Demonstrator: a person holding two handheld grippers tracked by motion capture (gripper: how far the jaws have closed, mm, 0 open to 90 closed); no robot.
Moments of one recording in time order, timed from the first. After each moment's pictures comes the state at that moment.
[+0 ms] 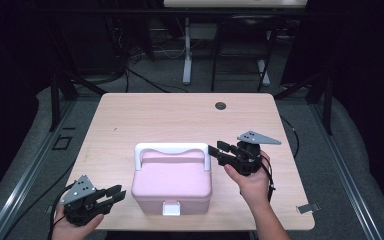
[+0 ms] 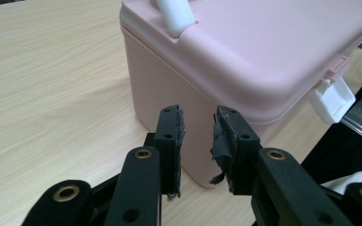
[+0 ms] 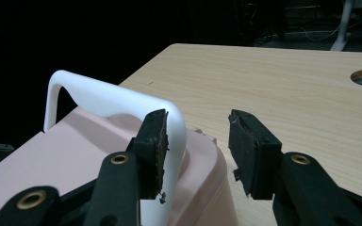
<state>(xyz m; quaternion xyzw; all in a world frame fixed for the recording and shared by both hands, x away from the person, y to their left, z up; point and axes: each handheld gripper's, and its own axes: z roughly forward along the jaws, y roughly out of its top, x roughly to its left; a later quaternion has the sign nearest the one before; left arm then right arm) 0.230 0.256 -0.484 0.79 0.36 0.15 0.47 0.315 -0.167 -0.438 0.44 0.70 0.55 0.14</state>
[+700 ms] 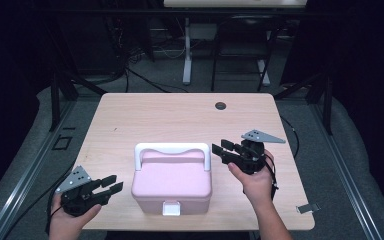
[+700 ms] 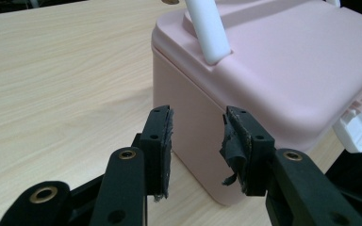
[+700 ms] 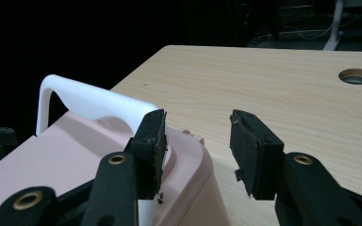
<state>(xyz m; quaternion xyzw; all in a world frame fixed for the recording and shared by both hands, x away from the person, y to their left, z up) 0.248 0.263 -0.472 0.78 0.39 0.16 0.47 0.317 -0.175 -0.437 0.45 0.69 0.55 0.14</state>
